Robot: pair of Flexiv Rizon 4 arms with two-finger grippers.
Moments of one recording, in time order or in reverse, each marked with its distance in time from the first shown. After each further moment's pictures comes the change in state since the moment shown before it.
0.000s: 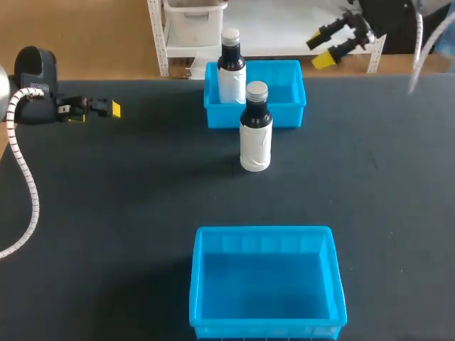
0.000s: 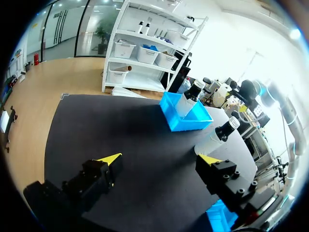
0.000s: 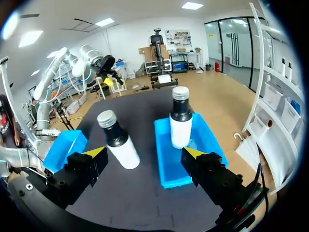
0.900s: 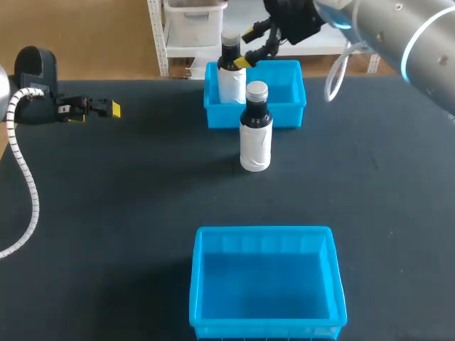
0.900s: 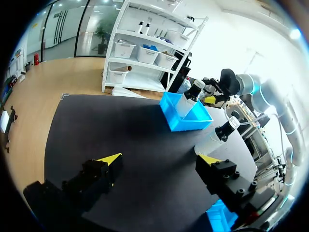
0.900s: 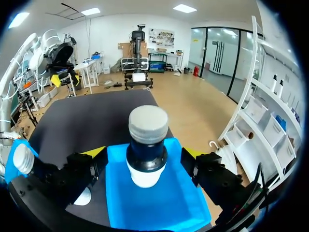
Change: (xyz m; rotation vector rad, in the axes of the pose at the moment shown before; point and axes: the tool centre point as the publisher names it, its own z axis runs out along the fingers) left arm 0.000 0.000 0.000 0.000 0.000 0.000; right arm -0.055 -0.094 0.123 0.277 0.037 -0.063
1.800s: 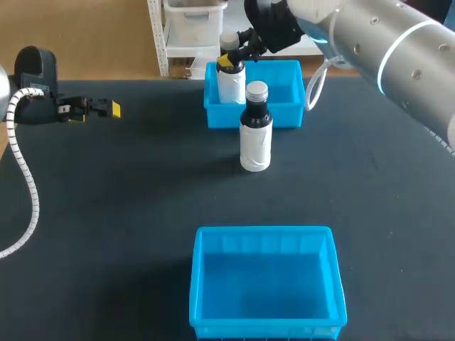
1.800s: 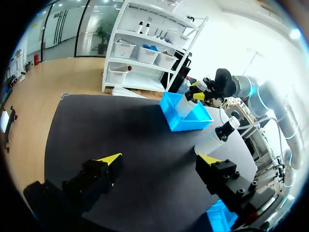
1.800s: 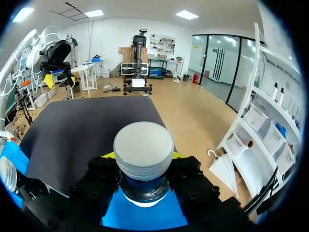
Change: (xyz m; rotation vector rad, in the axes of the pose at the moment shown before) left arm 0.000 0.000 0.000 0.000 0.000 0.000; right arm -0.019 0.005 0.045 0.037 -0.060 -0.037
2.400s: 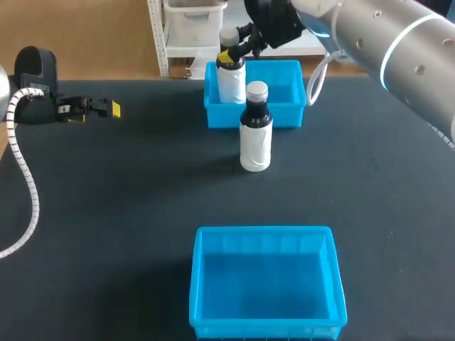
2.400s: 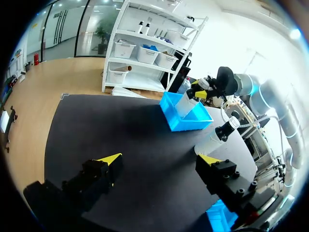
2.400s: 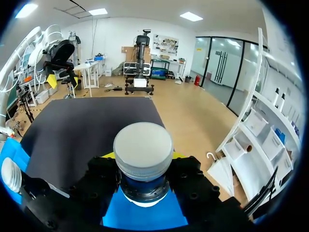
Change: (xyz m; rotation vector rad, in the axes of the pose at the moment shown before) left arm 0.000 0.000 0.000 0.000 0.000 0.000; right arm -0.009 0.001 -0.006 -0.008 -0.002 -0.036
